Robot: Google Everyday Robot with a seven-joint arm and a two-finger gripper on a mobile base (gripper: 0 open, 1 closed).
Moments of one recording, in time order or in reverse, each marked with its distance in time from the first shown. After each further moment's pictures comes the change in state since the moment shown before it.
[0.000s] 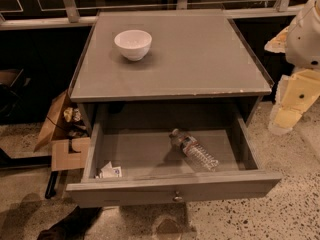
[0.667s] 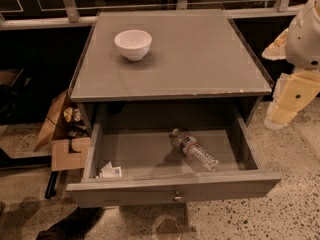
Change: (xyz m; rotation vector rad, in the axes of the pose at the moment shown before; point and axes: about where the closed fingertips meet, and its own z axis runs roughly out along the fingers) arm 0.000 0.000 0.000 0.000 0.000 0.000
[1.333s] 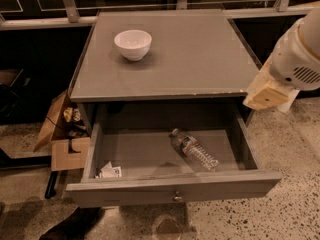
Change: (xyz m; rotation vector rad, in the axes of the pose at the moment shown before) arm -0.011 0.003 0.028 0.064 -0.059 0.168
